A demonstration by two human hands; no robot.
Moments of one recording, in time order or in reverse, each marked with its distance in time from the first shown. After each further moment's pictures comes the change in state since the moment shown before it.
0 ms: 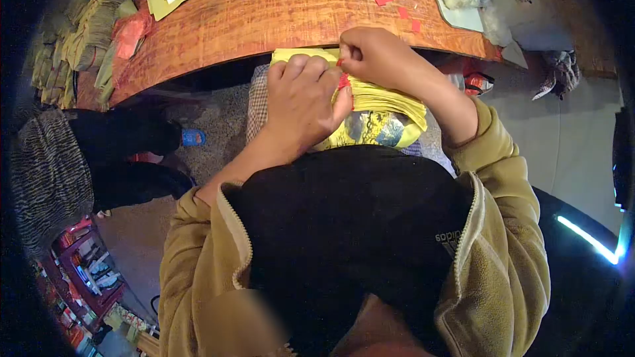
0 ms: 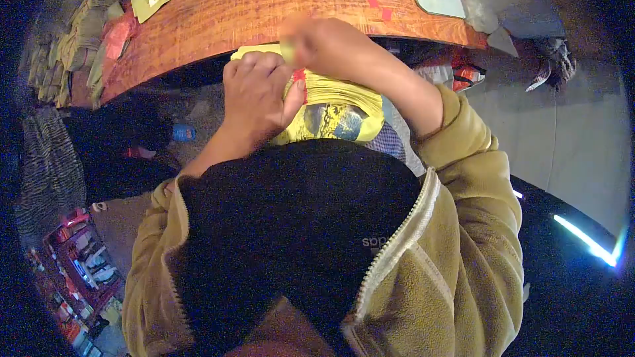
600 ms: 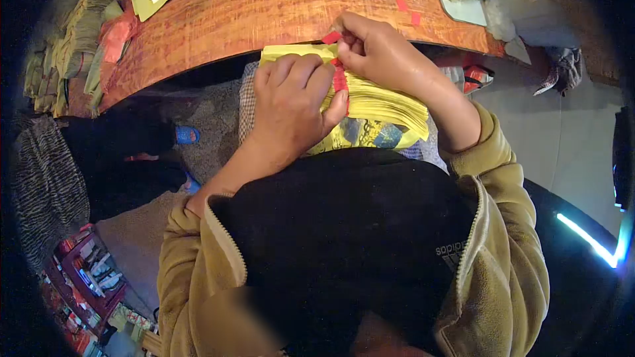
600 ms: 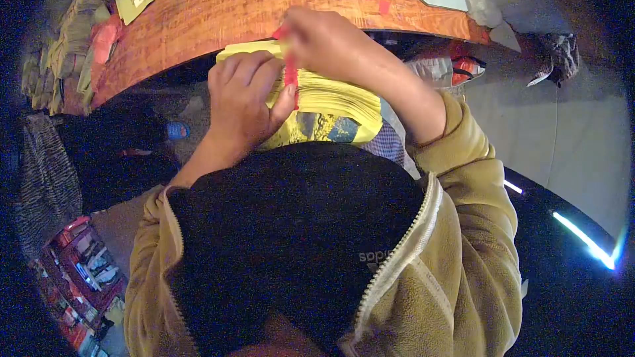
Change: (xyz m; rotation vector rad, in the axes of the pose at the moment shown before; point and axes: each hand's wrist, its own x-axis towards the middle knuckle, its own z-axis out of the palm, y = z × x) left_hand -0.002 -0.003 0.004 -0.032 0.029 0.006; right_hand -0.003 0.006 0.007 0.208 0.117 -0.011
